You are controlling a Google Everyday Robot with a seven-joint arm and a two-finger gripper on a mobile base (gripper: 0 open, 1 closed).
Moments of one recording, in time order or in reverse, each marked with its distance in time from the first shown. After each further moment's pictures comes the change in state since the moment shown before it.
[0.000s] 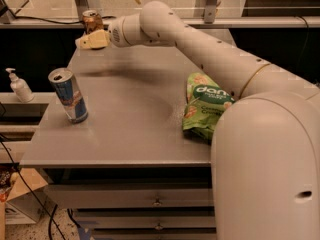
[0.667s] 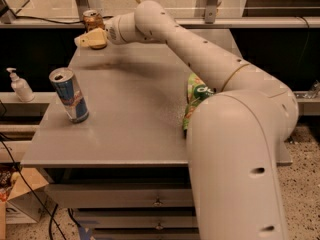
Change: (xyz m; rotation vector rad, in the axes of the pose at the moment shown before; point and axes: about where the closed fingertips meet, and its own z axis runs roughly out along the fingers) arm -0.004 -0.019 0.036 0.000 0.000 -0.027
